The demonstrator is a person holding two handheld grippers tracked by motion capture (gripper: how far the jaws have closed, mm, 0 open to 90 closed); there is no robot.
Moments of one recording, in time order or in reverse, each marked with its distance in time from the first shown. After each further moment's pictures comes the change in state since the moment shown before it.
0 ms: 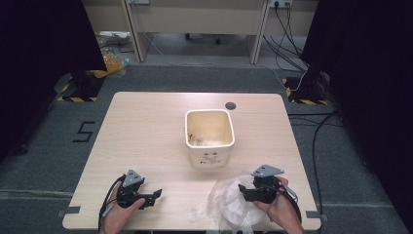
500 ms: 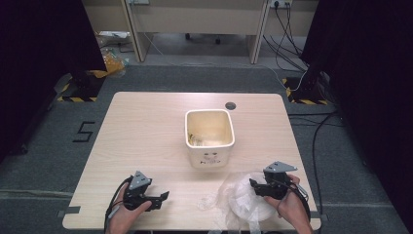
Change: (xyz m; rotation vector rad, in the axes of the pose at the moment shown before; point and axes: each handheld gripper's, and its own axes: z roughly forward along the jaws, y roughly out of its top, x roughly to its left) left arm -0.035 0.012 0.005 -0.024 -0.084 0.062; right arm -0.028 -0.007 -0.007 -0.010 -0.043 0.068
